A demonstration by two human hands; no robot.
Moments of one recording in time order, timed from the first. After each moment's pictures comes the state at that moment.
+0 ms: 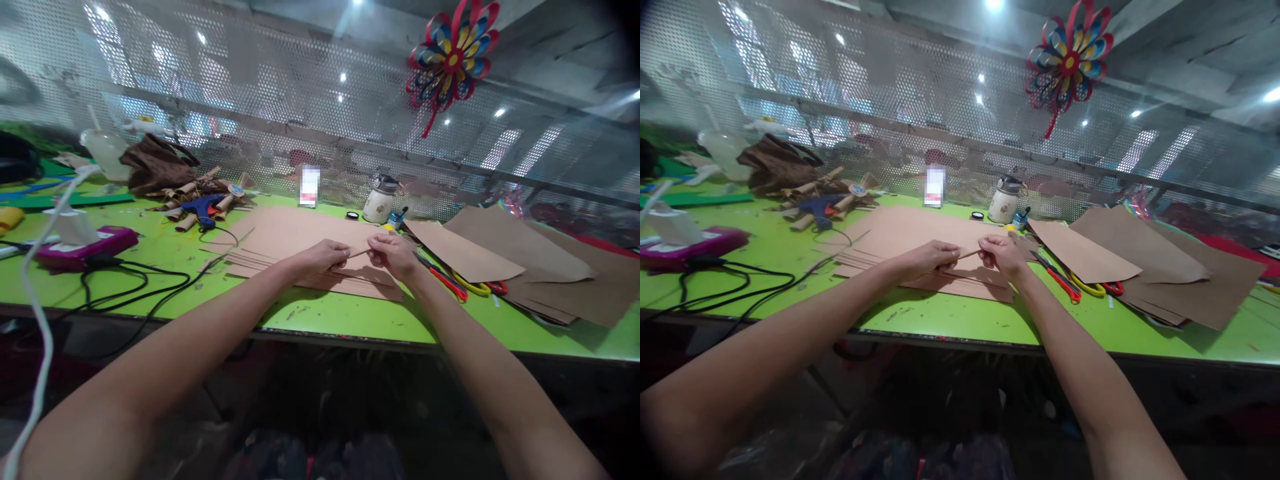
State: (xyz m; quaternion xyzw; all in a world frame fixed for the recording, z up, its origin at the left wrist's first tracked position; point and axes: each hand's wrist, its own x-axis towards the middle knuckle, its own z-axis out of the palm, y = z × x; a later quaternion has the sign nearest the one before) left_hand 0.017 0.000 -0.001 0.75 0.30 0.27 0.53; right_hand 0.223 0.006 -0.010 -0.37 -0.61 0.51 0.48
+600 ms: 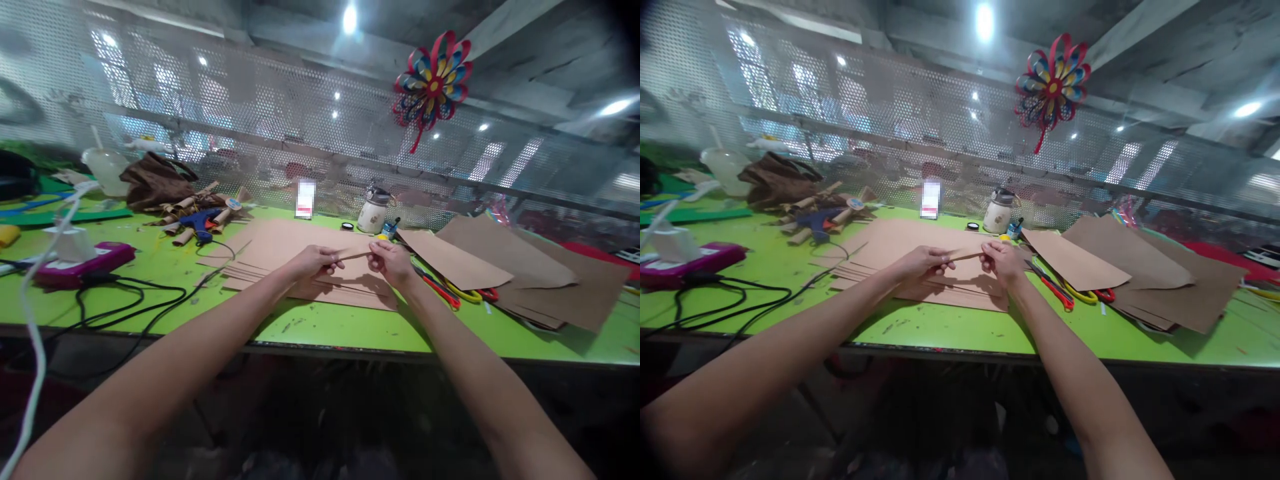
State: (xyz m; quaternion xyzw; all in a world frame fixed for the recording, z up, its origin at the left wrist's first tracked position) left_hand 0.011 0.018 -0.005 0.64 0.33 0.34 0.61; right_hand 0.230 0.013 -0.013 -0.37 -0.58 0.48 0.55
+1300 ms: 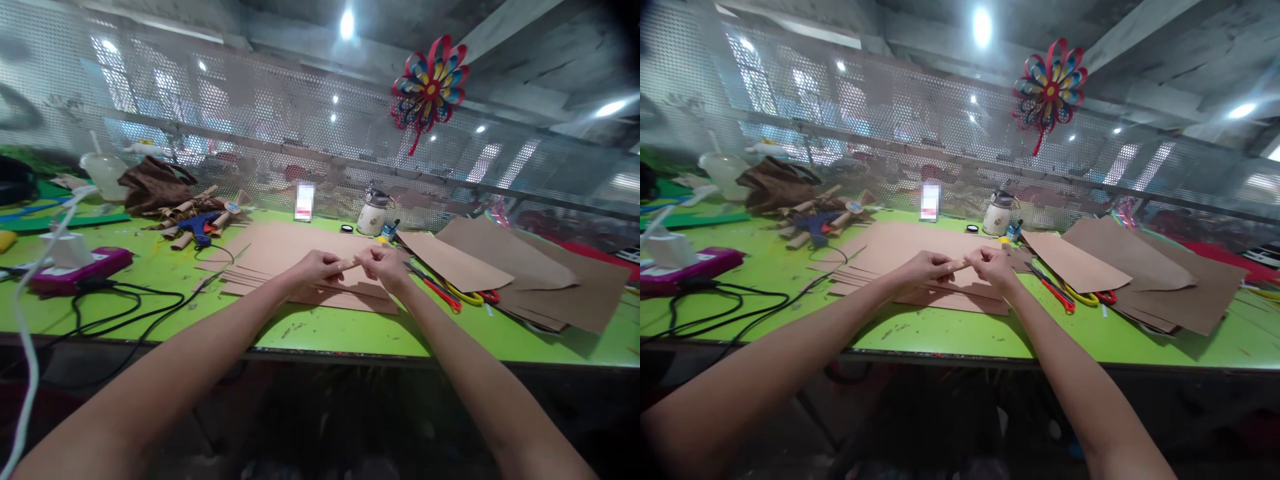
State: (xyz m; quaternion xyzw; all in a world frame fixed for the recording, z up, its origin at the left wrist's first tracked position) left_hand 0.012 0.010 -0.004 0.74 0.32 0.31 0.49; right_hand 0.213 0.002 -0.014 -0.40 -0.67 0.35 0.52
